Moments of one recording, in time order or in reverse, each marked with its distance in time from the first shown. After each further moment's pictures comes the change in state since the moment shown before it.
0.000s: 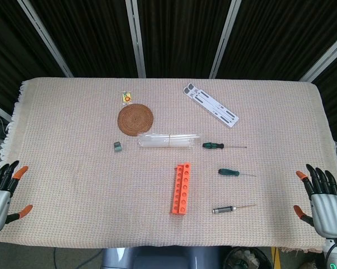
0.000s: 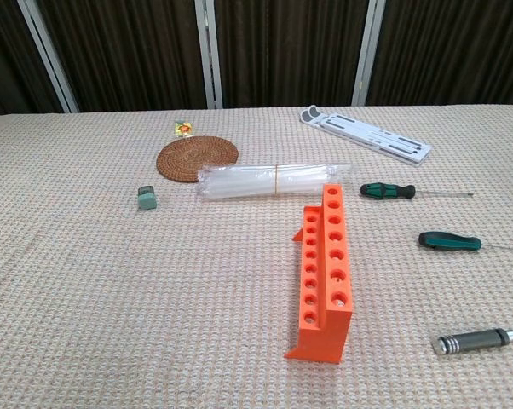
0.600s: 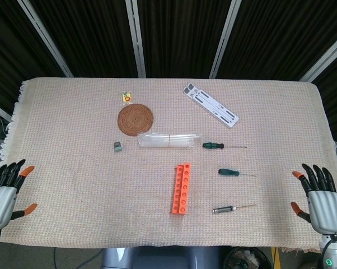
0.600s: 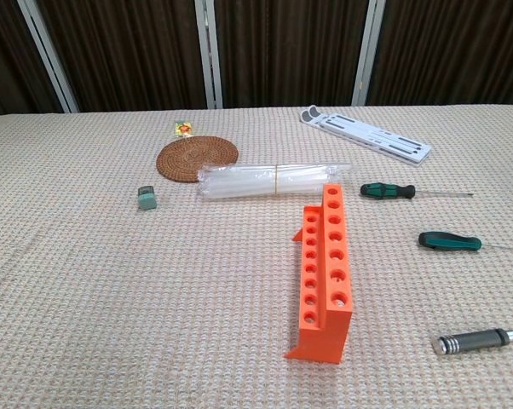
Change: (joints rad) left arm -0.031 0.006 -0.001 -0.014 -0.047 -0.058 -0.009; right arm 0.010 -0.028 0.015 0.021 0.000 0.006 0.011
